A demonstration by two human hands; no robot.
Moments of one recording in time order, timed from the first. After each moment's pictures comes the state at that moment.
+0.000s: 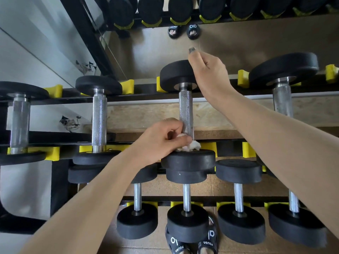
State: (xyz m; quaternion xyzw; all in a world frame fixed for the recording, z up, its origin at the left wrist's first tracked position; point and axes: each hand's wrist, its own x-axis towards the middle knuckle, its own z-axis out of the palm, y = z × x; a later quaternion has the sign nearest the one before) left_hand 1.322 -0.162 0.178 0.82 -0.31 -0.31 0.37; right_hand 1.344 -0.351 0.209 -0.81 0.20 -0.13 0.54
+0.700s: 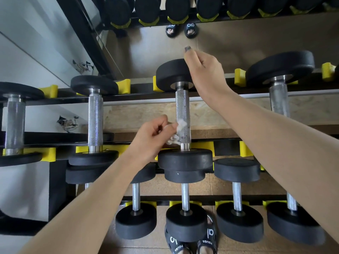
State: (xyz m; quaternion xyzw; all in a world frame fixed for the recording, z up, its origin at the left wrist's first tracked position) left_hand 1.318 -0.158 0.160 0.78 -0.20 -0.29 0.52; right_hand 1.343 -0.352 0.208 -0.80 0.19 -0.13 0.55
